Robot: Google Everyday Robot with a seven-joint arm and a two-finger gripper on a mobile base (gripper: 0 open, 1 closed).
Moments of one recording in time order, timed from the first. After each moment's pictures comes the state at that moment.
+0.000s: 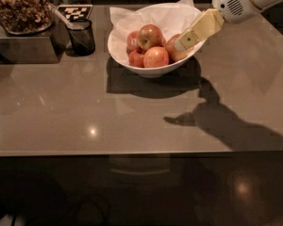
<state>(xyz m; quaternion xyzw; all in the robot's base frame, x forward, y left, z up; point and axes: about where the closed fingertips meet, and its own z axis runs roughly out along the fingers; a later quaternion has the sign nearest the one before) 0.608 -0.147 1.007 -0.43 0.81 0.09 0.40</state>
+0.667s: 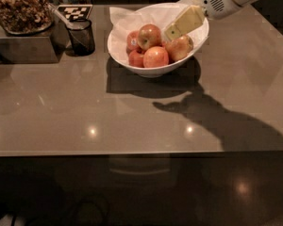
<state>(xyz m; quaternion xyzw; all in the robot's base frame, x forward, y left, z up) 0.636 -0.115 1.008 -0.43 0.79 0.11 0.41</state>
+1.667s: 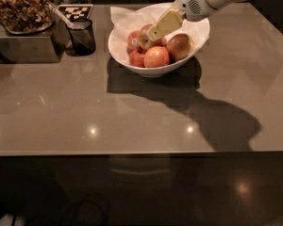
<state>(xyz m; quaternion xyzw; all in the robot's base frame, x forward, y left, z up) 0.662 -0.082 0.993 -0.45 0.78 0.13 0.41</state>
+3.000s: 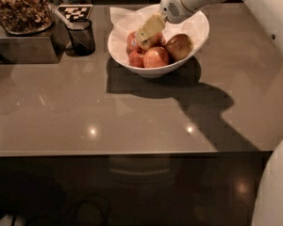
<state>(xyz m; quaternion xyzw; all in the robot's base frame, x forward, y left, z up) 0.717 -0.048 0.959 -0.45 0.79 0.14 0.39</state>
